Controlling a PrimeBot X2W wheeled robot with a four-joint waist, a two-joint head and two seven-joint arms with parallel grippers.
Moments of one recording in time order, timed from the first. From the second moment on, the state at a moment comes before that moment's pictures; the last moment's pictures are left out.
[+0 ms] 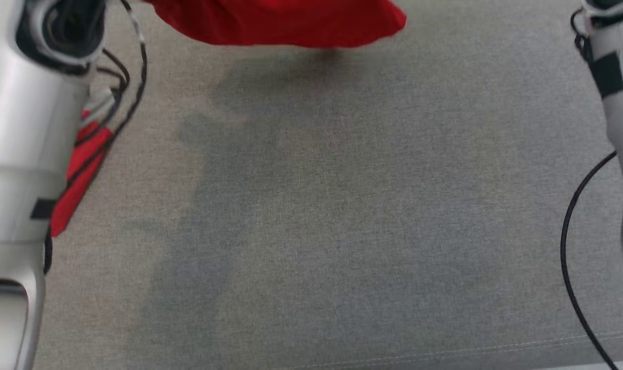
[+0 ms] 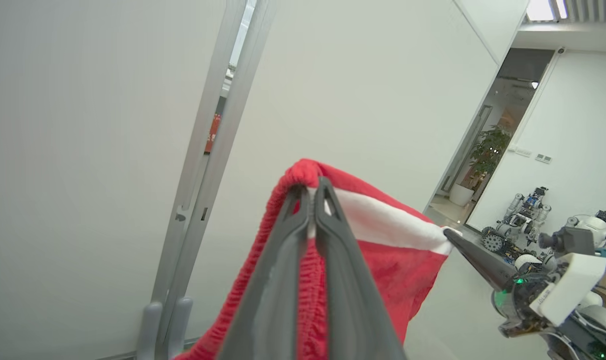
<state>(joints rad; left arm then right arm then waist) -1.24 0.29 -0.50 0.45 -1.12 -0.12 0.02 -1.28 -0.23 0.19 0.71 0.79 0.13 0.07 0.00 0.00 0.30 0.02</state>
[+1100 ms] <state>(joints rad) -1.16 0.46 -0.79 0.48 -1.22 -0.13 -0.25 -1.26 -0.31 0.64 0.68 0.98 0.13 -0.11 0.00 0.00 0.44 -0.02</state>
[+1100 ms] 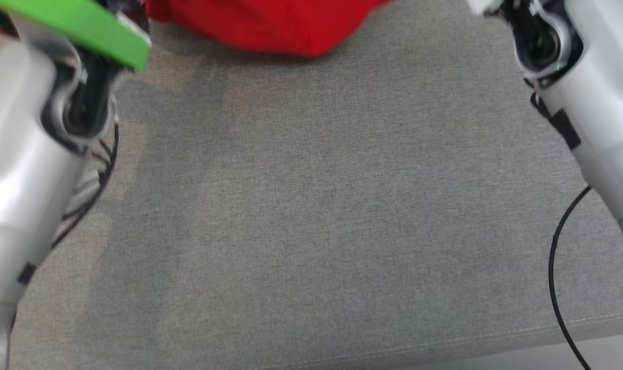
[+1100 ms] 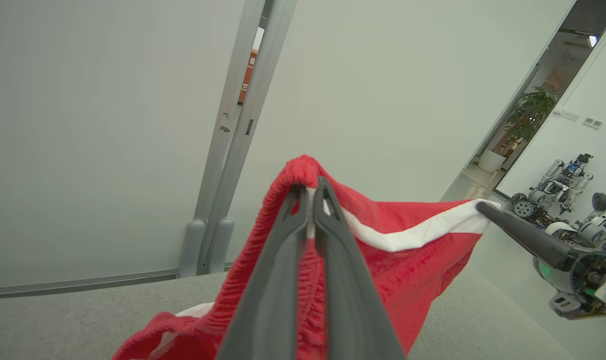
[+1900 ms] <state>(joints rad) -0.19 0.51 -0.72 0.09 -1.01 -0.05 -0.26 -0.29 -0.51 0.64 0.30 1.10 0.13 -0.23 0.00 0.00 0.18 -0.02</state>
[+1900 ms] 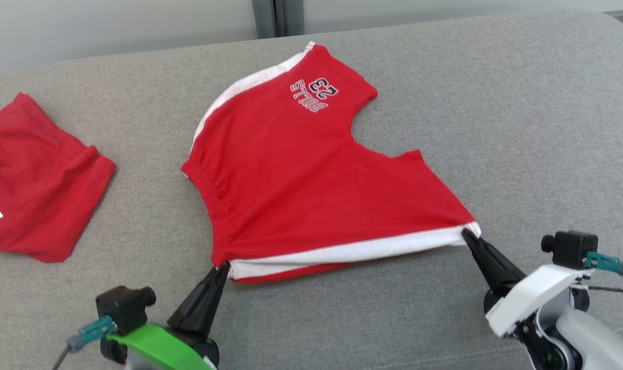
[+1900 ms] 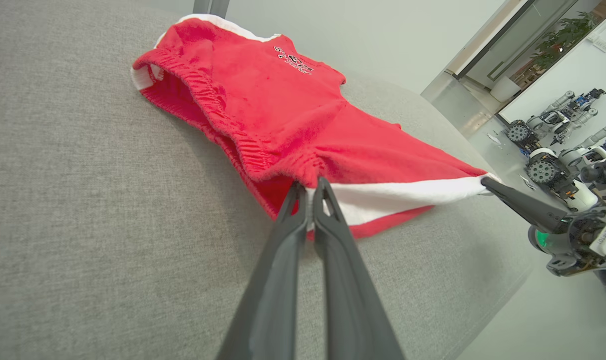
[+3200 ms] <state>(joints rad) -0.57 0.27 -0.68 0.32 -1.05 -0.13 -0.26 -0.82 -0.39 0.29 0.46 0.80 0.13 0.17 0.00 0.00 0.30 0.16</state>
